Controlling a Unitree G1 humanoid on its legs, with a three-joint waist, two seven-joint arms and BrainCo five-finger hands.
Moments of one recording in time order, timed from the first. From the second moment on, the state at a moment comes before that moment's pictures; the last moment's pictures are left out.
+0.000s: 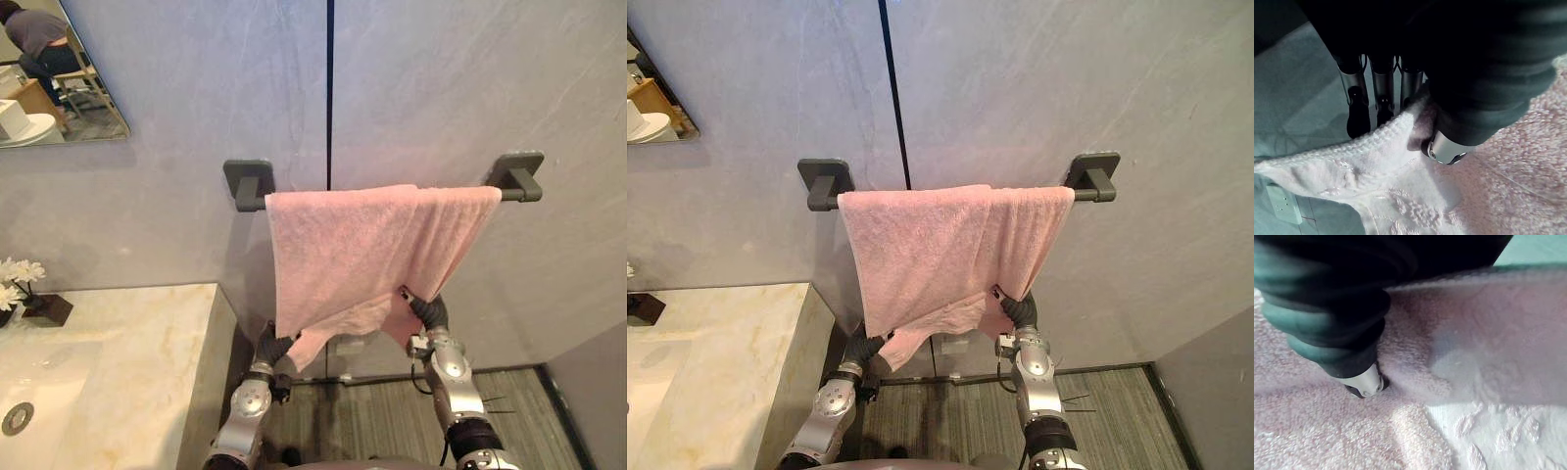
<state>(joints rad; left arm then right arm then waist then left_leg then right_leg) 0.07 0.03 -0.14 0.48 0.05 -0.20 0.11 -0.10 -0.03 -0.10 0.54 0.07 -0.24 -0.09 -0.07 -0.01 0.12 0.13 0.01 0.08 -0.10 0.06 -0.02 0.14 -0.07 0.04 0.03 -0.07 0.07</state>
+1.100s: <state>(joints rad) 0.27 0.05 0.10 -0.27 -0.11 -0.25 0.22 0.22 -0.05 -0.48 -0.12 0.10 -0.18 -0.26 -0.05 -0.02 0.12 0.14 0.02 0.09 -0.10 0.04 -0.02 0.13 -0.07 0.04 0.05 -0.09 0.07</state>
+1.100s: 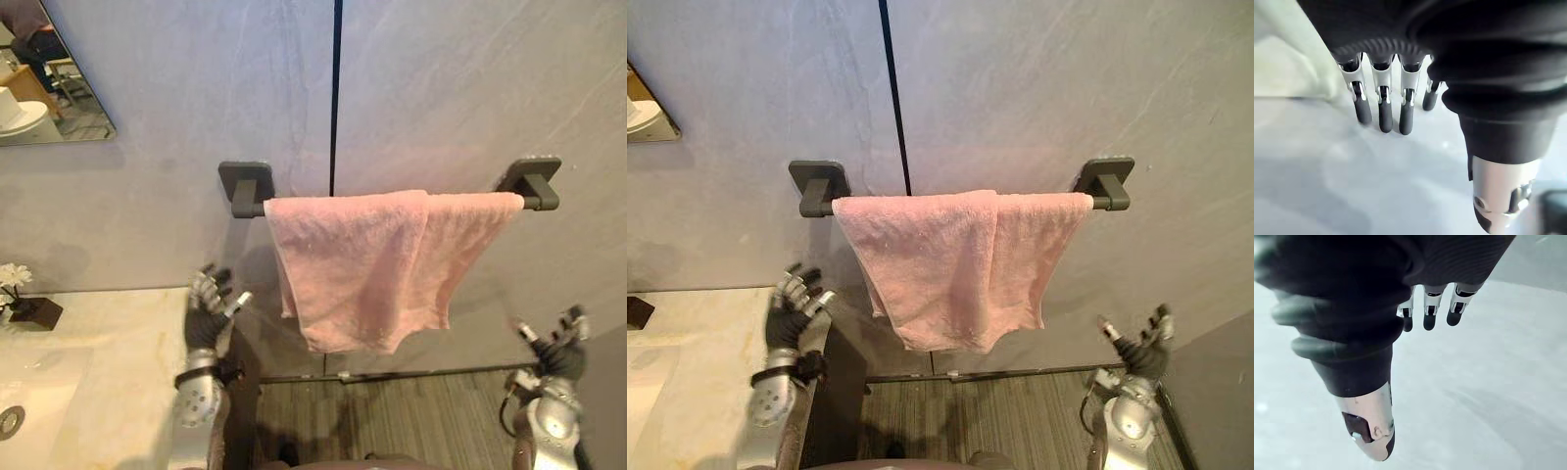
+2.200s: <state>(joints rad) -0.21 0.54 -0.74 -0.15 -0.36 -0.29 -0.19 -0.16 -0.73 0.49 -0.23 0.52 -0.26 0.21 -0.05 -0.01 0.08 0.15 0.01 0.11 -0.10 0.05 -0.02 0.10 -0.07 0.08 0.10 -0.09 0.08</state>
